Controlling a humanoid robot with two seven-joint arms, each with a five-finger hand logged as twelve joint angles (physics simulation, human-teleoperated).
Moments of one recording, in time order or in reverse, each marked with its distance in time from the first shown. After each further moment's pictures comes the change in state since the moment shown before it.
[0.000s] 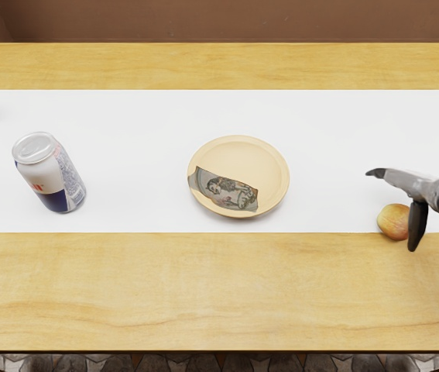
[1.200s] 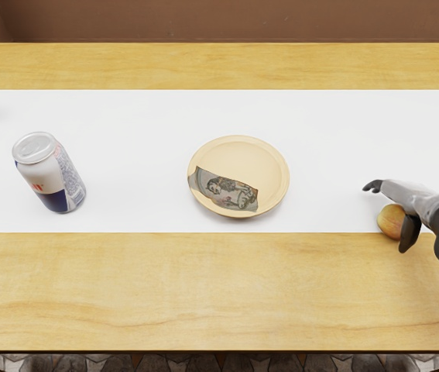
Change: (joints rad) left arm 0.000 0.000 0.000 0.000 0.000 0.000 0.000; right arm -0.115 0.033 -0.001 0.000 -0.140 -0.132 0.000
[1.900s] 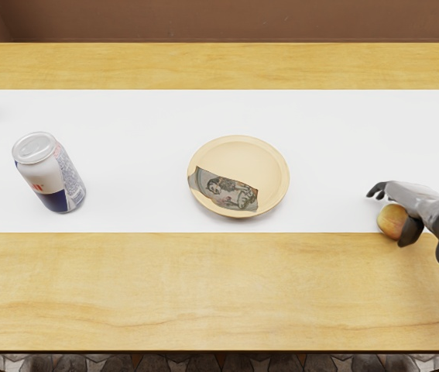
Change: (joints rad) left arm 0.000 0.000 0.000 0.000 0.000 0.000 0.000; right arm -0.033 -0.005 -0.001 0.000 -0.027 -0.060 0.000
